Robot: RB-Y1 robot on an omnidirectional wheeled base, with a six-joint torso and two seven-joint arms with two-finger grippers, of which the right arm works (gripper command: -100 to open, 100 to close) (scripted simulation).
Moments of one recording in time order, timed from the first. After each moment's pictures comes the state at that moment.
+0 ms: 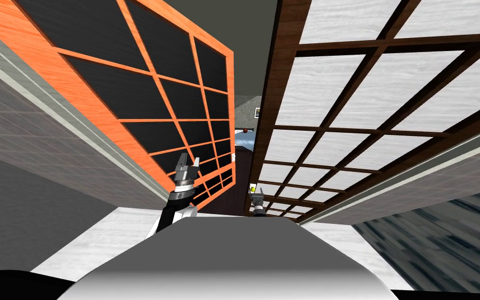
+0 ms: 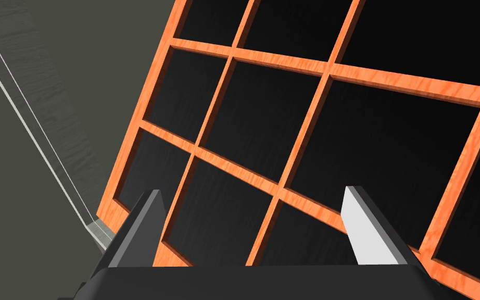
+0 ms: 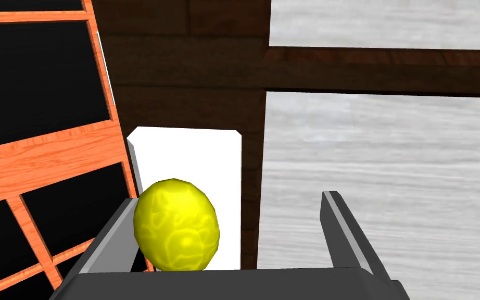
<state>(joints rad) 0.11 -0.05 0.45 -0.90 -0.61 -0.90 -1.11</state>
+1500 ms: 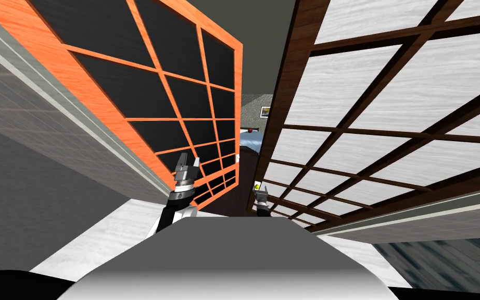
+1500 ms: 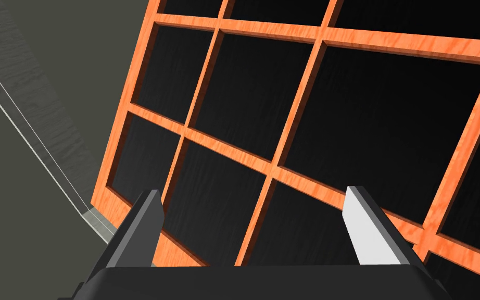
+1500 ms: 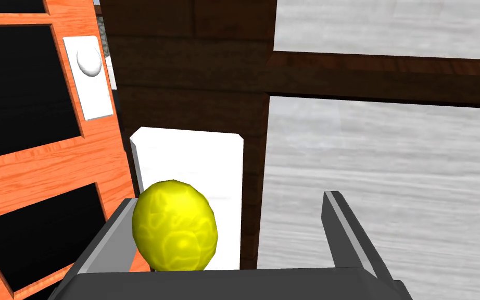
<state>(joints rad) 0.04 -0.04 0.34 -0.82 -0.63 -0.93 -1.11</state>
